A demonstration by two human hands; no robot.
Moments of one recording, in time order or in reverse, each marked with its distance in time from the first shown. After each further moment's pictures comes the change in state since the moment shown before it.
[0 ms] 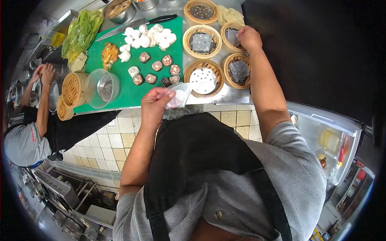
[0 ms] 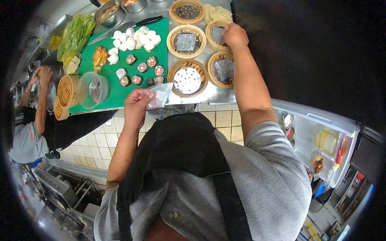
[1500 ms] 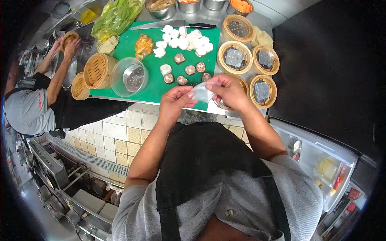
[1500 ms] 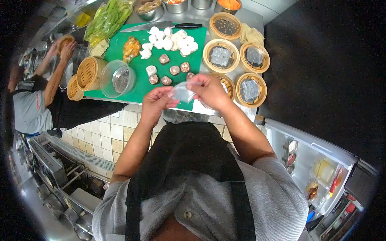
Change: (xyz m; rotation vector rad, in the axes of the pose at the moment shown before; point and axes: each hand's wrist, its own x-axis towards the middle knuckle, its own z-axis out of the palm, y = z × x) left_hand 0.009 0.007 -0.028 -0.055 0.026 0.002; right_hand -0.187 -0.107 0.048 0.890 -0.822 -0.249
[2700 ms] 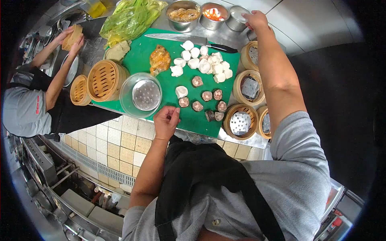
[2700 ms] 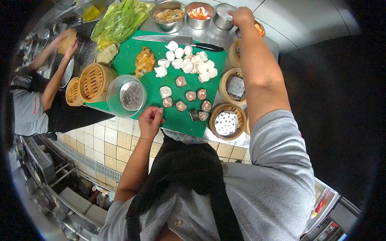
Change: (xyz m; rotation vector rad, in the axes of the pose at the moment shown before) left_hand 0.035 -0.034 -0.092 0.415 0.358 0.343; right_hand 0.318 -0.162 -0.143 -0.661 0.695 -0.028
